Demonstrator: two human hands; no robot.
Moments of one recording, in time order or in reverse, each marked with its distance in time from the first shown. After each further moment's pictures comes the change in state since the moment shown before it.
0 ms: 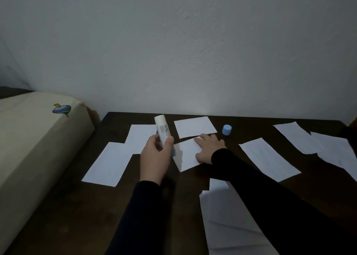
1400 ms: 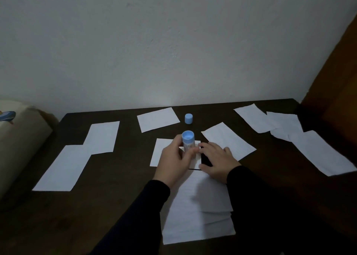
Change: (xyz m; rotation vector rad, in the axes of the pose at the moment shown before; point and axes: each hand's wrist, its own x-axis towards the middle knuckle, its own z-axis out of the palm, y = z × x) left_hand -0.058 -0.001 0.116 0.156 -0.428 0.466; right_hand -0.102 0.112 0.052 0.230 0.137 -0.028
